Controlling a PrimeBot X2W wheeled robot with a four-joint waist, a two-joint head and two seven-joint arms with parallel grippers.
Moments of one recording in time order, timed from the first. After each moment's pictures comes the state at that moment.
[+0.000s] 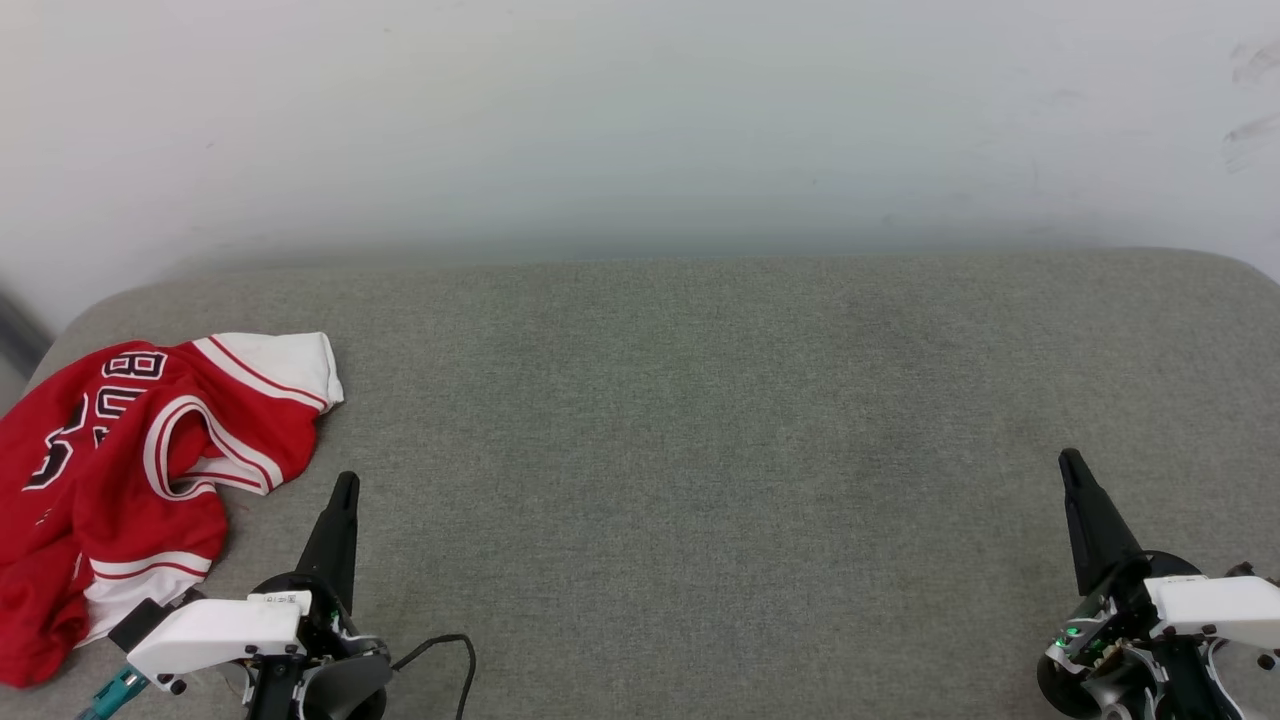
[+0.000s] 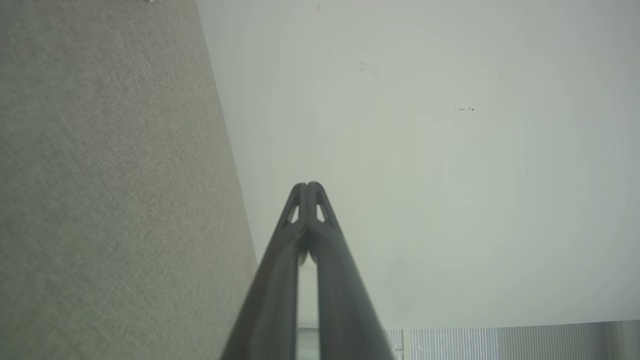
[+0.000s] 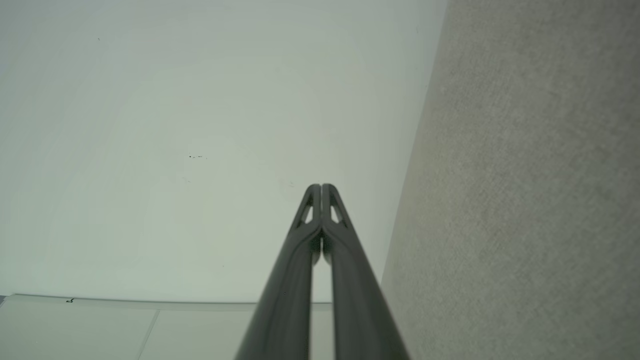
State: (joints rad) left arm -0.10 0.05 0.12 0.25 -1.61 -0.13 0.11; right arm -0.10 -0.05 -0.11 0.25 1.61 0.13 0.11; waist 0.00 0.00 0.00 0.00
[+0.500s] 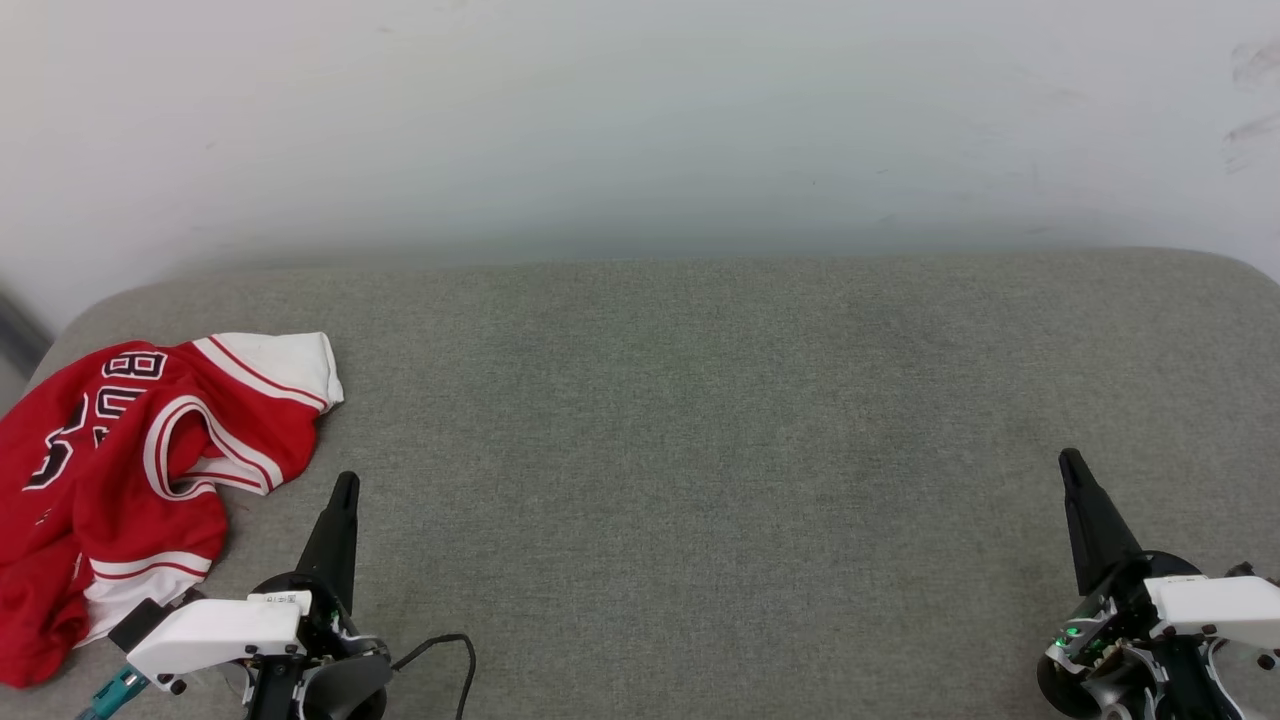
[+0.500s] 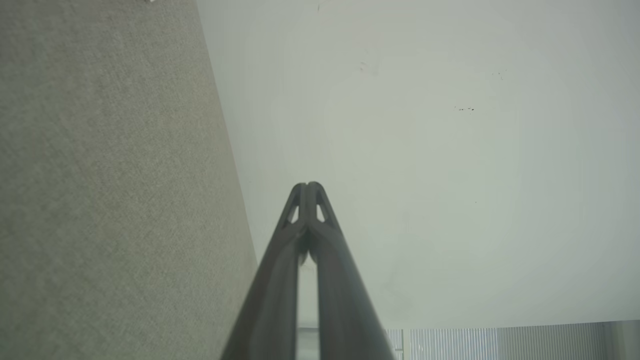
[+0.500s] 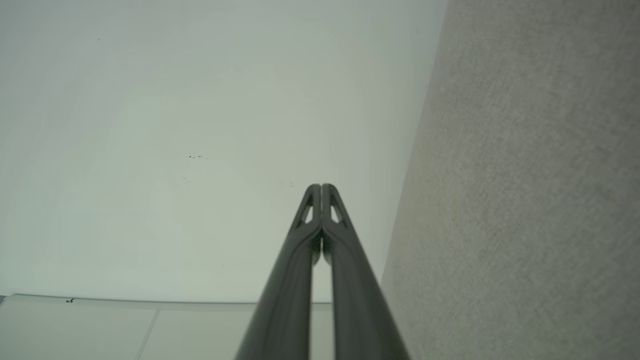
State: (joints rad) left arm -0.10 0.05 0.12 0.25 -1.61 -0.13 0.11; right arm -0.10 -0.05 -0.11 0.25 1.61 0.13 0.11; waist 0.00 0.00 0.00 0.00
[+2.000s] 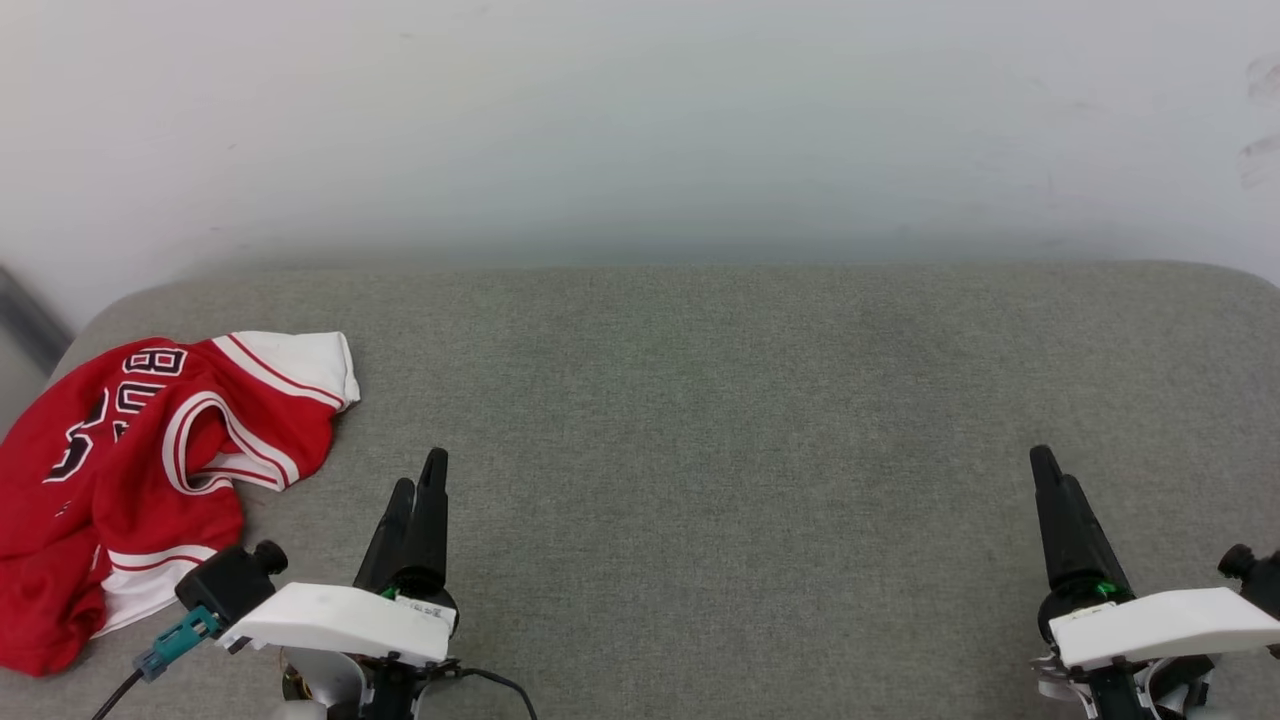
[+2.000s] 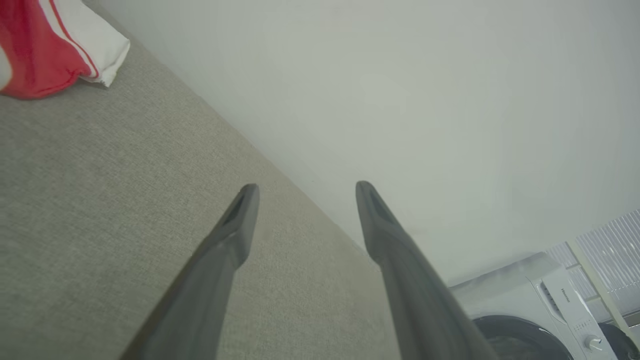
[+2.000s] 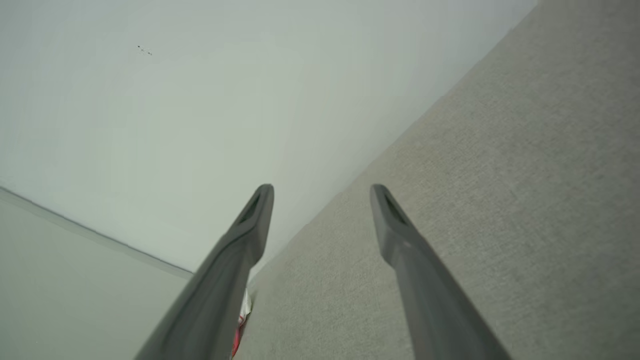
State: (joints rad) left arm -0.08 0.05 -0.05 0.17 -1.01 -0.12 -0.05; right arm -0.03 -0.06 -0.03 0.14 0.99 0.13 -0.04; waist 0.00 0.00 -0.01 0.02
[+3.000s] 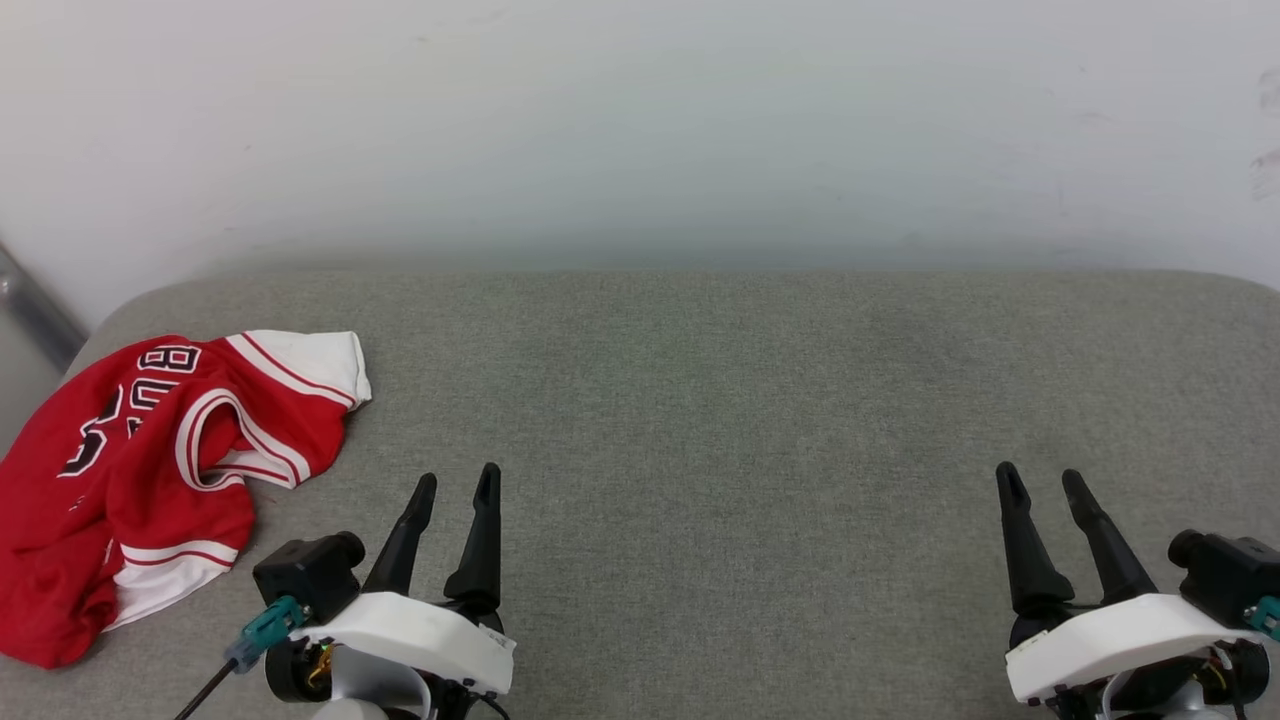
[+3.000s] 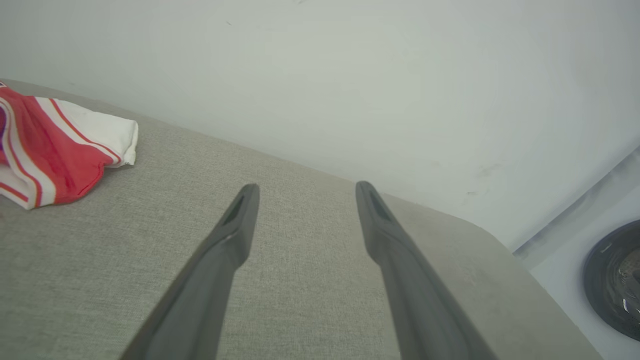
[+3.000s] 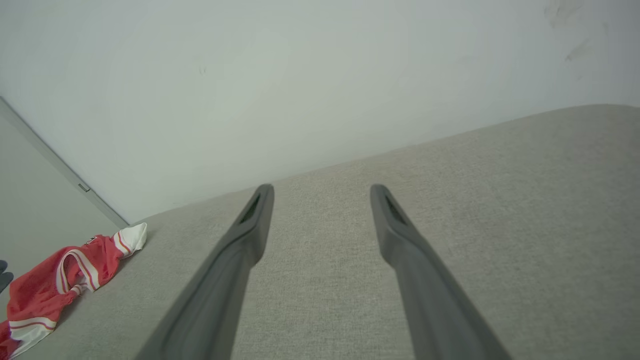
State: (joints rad) left arm -0.08 0.05 -0.12 0.20 -0.53 -0.10 -0.14; right arm 0.00 -0.05 -0.02 0.08 0.42 0.13 -0.05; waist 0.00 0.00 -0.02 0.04
